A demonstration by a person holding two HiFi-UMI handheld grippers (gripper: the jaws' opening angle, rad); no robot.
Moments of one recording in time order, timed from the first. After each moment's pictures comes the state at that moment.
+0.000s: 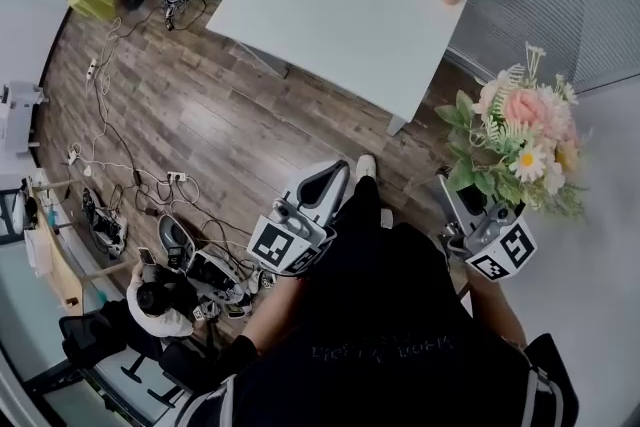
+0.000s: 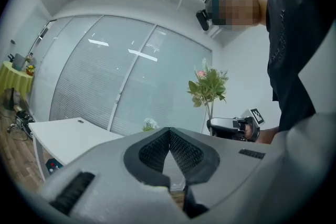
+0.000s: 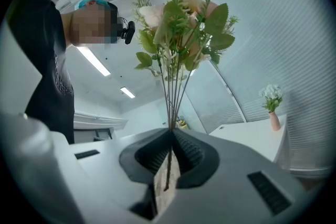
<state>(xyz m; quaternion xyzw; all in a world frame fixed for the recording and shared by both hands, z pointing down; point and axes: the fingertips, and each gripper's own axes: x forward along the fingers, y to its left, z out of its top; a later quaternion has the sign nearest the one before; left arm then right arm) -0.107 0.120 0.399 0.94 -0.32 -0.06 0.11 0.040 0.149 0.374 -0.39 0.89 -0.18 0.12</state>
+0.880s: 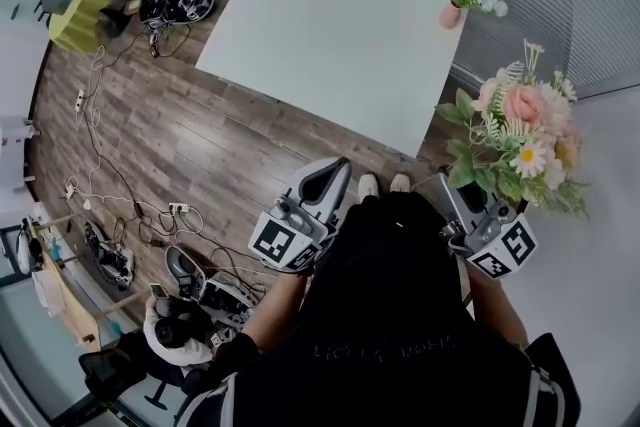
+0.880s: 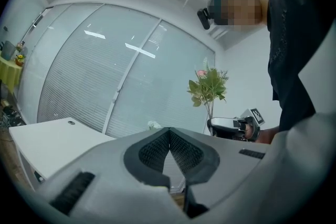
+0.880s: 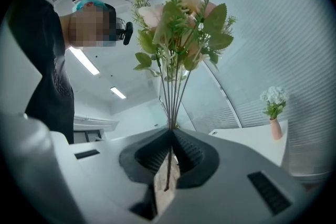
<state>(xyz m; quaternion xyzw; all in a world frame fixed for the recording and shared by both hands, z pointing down) -0.109 -0.011 0.404 0.95 -0.28 -0.05 0.13 0.032 0.031 0.368 -0.43 0.88 -0.18 0.12</state>
